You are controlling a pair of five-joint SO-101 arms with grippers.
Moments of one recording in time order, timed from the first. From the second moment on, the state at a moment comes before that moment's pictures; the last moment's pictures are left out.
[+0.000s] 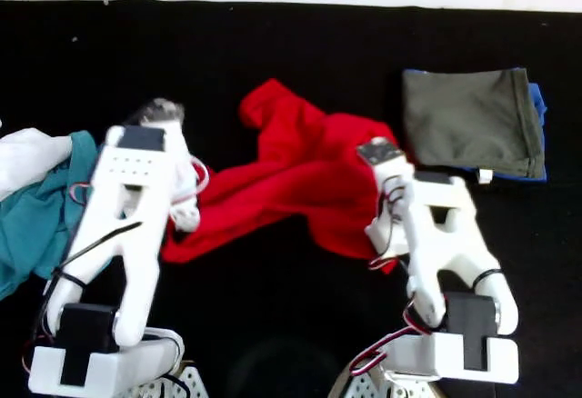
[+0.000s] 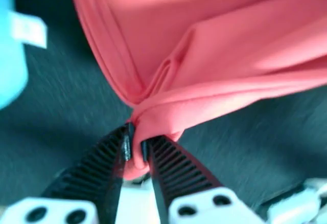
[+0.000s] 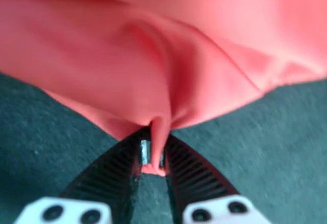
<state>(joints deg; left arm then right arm) -0.6 -11.2 30.6 82.5 -20.1 0.4 -5.4 41.7 61.1 29.8</state>
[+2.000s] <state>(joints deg) -7.5 34.7 -31.2 100.6 -27.8 8.9 -28.1 41.5 73.5 29.1</state>
